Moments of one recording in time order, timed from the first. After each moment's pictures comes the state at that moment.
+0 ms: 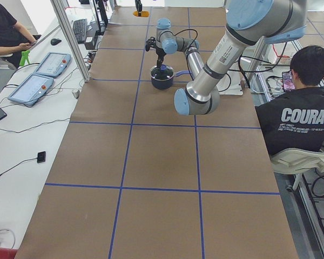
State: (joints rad) left arm -0.52 -2.42 -1.64 -1.54 -1.89 -1.06; right arm 1.32 -1.19 1.59 -1.62 2.40 0.05
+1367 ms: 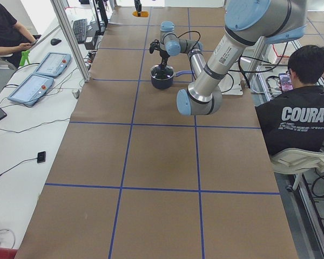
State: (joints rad) left arm -0.48 -2.42 -1.63 -1.54 -1.87 -1.07; right arm 1.32 -1.18 1.58 -1.62 2.41 0.04
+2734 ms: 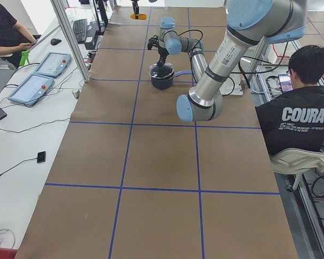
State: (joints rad) left arm -0.55 -2.31 -1.82 -1.49 -1.89 -0.97; right arm 1.27 -1.11 1.54 -1.61 2.41 0.16
